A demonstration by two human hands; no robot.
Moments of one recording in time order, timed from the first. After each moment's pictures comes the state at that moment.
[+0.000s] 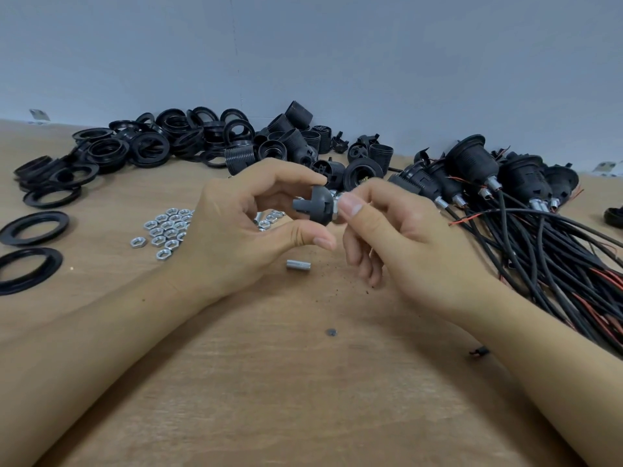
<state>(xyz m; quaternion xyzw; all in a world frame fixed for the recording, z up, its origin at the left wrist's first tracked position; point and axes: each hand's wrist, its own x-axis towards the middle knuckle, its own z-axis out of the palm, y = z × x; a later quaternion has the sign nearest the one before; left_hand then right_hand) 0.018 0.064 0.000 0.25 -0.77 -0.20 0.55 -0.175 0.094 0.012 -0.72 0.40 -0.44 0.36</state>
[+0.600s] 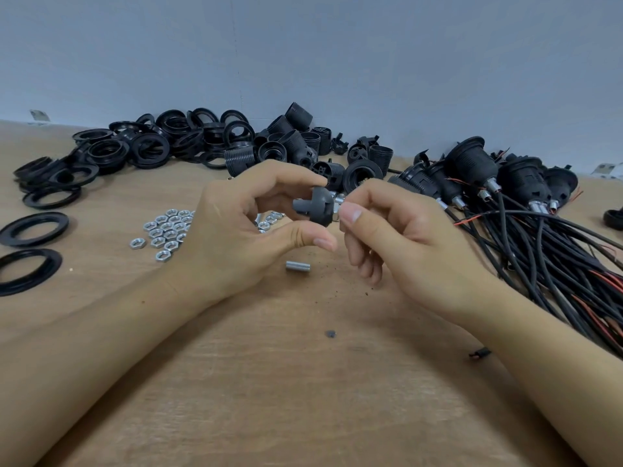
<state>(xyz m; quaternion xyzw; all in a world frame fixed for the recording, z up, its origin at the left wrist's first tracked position) 0.017 0.065 0.001 0.25 -0.78 -0.20 0.54 -0.176 0.094 0.013 -0.73 0.39 -0.44 0.34</state>
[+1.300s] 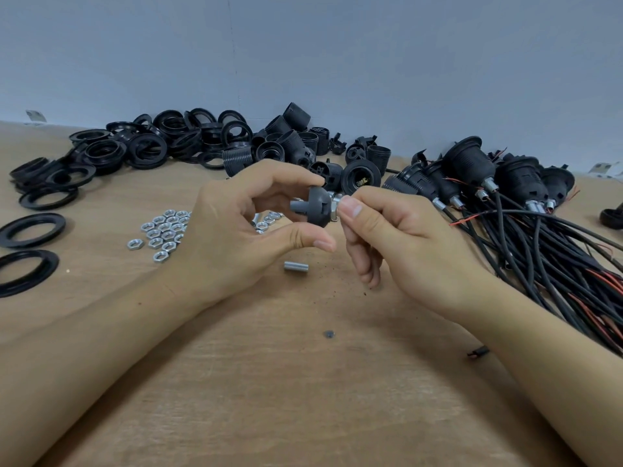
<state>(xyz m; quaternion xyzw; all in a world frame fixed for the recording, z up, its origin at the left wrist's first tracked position) 0.018 0.063 -0.002 0.26 -0.77 -0.20 0.54 -0.176 0.093 0.014 -0.74 0.41 -0.41 0.34</state>
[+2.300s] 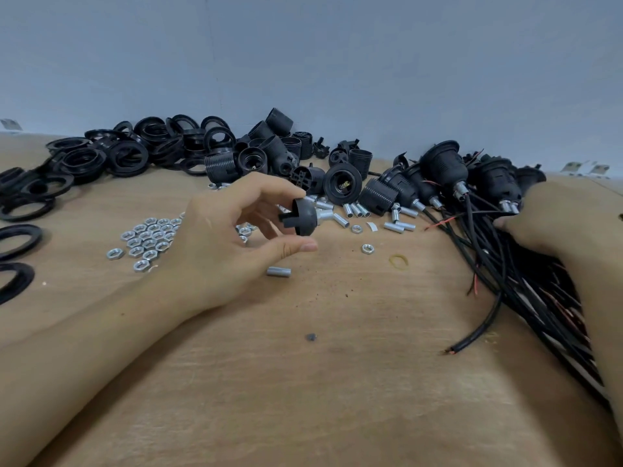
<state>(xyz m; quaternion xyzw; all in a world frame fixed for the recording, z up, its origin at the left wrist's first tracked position) 0.019 0.057 -0.009 0.27 -0.79 -0.18 0.51 -0.292 0.077 0.060 -0.50 0.86 -0.03 0.04</state>
